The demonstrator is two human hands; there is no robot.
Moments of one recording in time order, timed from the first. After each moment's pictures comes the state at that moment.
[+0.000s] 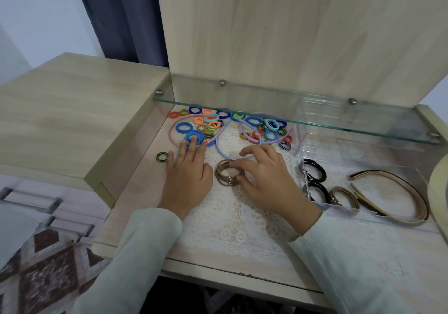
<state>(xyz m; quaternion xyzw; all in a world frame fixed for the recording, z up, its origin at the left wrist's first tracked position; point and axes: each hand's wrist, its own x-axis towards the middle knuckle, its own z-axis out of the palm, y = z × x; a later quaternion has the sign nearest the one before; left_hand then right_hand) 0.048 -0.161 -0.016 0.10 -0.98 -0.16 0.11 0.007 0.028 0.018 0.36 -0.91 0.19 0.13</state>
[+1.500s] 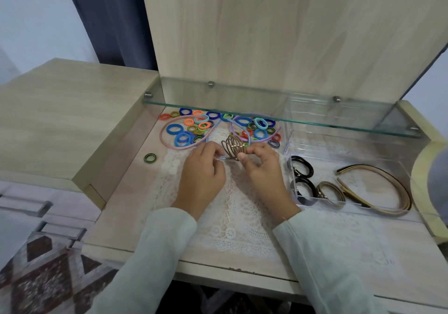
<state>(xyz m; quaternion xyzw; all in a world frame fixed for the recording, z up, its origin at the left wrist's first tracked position) 0.040 -0.116 -0.001 0.00 -0.88 -0.37 0.30 -0.003 0.022 0.009 0.14 -0.81 0.57 0.08</state>
